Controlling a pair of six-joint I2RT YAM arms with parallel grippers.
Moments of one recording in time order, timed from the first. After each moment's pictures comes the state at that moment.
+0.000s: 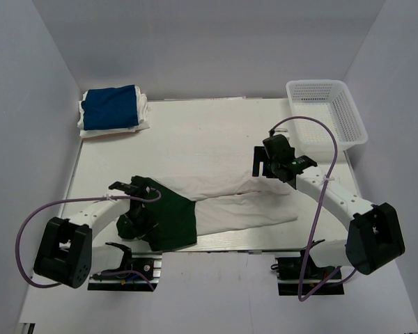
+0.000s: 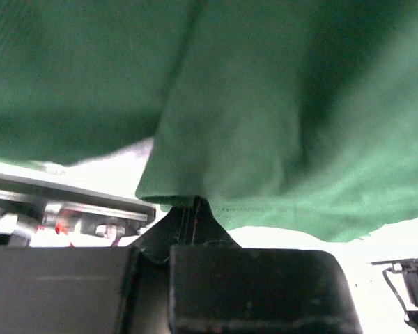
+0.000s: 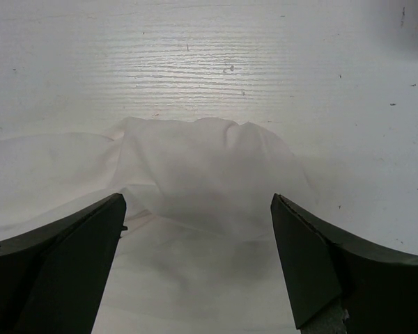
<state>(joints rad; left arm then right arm) -0.31 1.24 0.53 -0.96 0.19 -0.89 0.50 1.33 0.93 -0.48 0.29 0.38</state>
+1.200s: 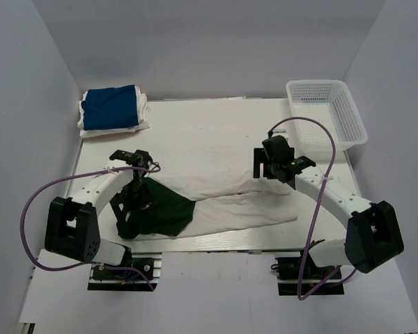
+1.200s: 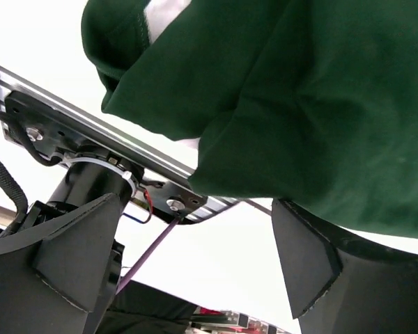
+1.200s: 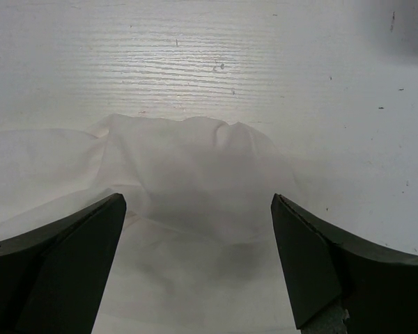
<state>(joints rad) -0.29 1.41 0.95 -1.31 -0.13 -0.82 0.50 1.34 0.91 -0.47 0.31 0.34</state>
